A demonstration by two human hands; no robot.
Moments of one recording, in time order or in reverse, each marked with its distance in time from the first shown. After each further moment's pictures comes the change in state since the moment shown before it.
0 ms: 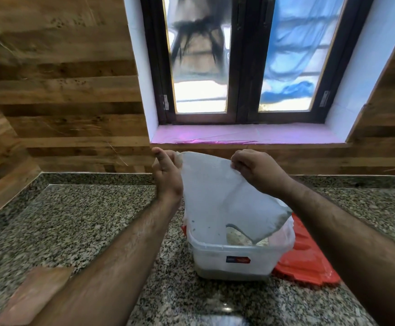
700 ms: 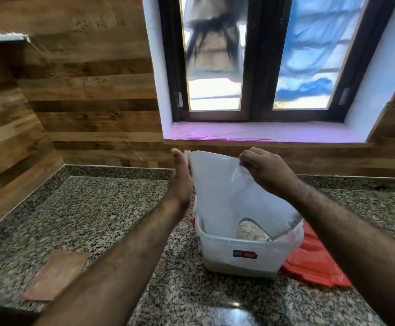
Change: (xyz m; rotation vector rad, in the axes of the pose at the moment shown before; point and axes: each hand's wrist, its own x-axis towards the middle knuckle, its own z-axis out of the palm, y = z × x) left_hand -0.045 0.016 -0.020 0.151 -0.246 -0.202; right_hand -0.010 -0.005 0.007 -0.099 0.088 -0.116
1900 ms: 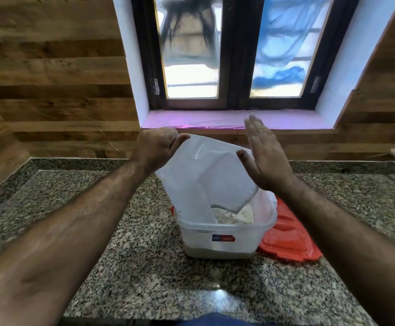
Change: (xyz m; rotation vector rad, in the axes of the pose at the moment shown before) left_hand 0.090 0.009 -0.027 1.064 0.005 1.102; right_hand -0.040 0.015 -0.017 -0.107 0.008 0.187
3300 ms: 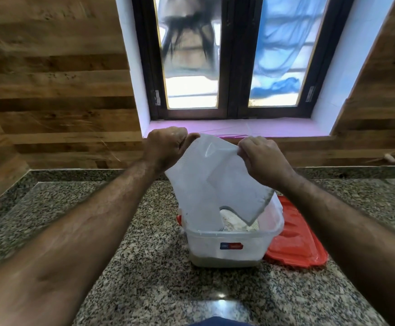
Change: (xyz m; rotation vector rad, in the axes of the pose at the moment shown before) left_hand 0.023 -0.009 0.000 0.000 0.027 -0.016; right_hand 0.027 -0.006 0.005 -0.124 0.106 -0.097
